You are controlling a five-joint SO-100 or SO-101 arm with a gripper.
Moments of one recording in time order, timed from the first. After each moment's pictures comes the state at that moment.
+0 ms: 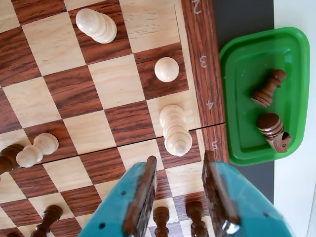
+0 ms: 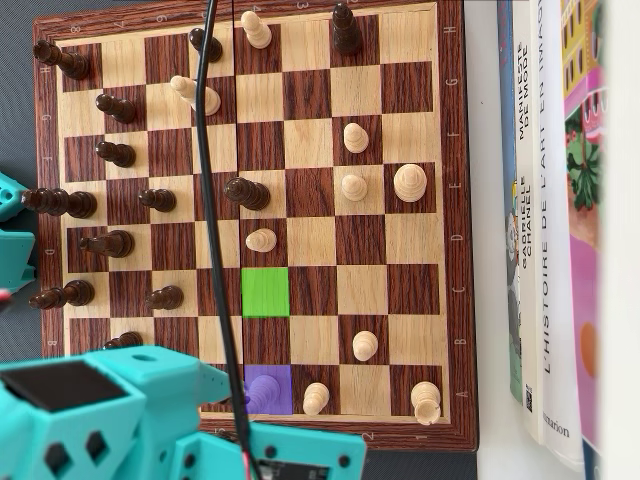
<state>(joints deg) 23.3 89.7 86.0 75.1 79.5</state>
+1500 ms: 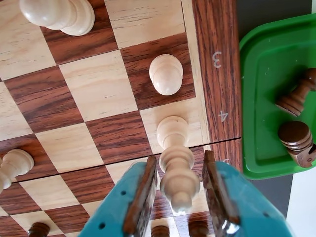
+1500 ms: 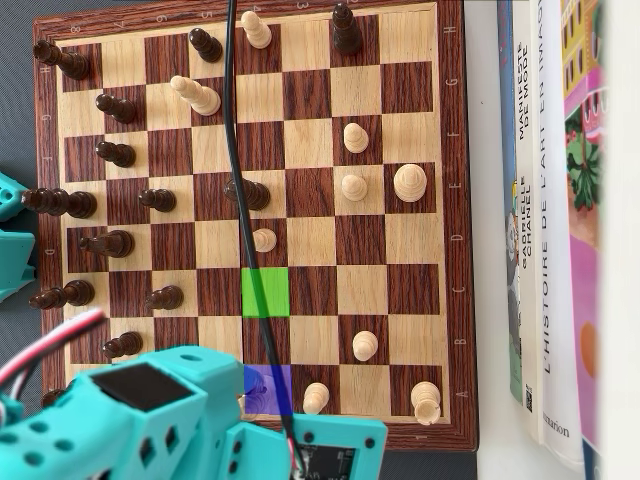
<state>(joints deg) 24.0 81.0 86.0 72.0 79.4</state>
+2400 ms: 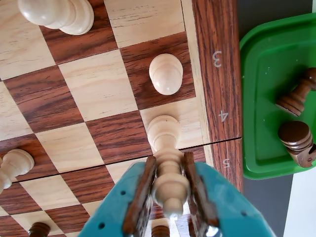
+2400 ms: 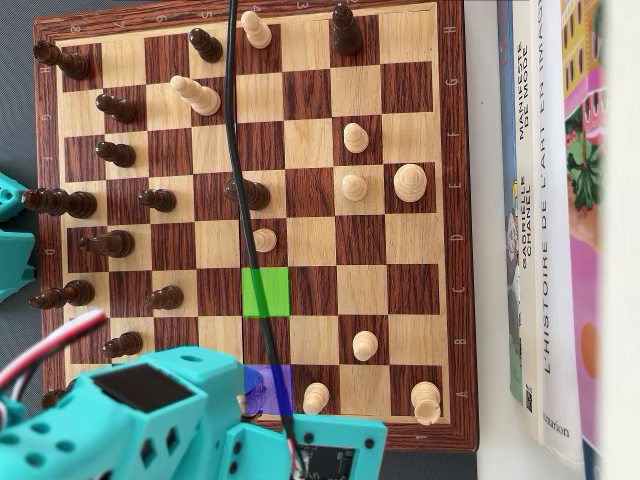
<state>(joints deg) 24.0 81.0 86.0 72.0 79.4</state>
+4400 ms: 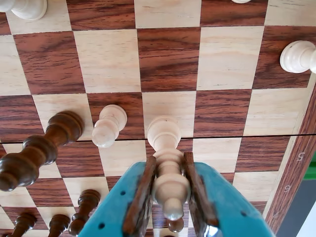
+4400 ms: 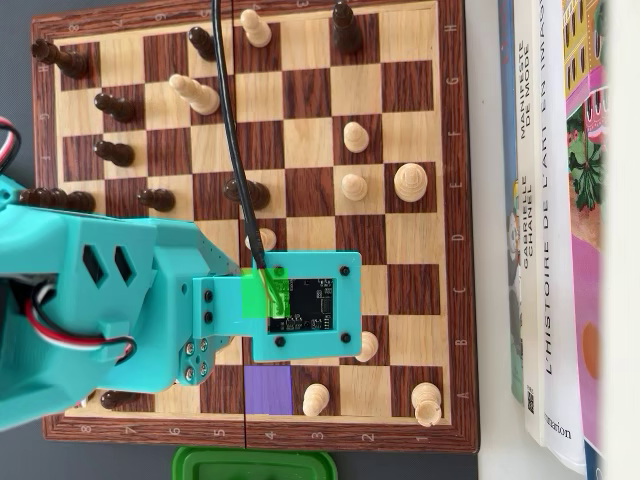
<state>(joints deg) 9.5 94.2 98.8 71.8 82.0</state>
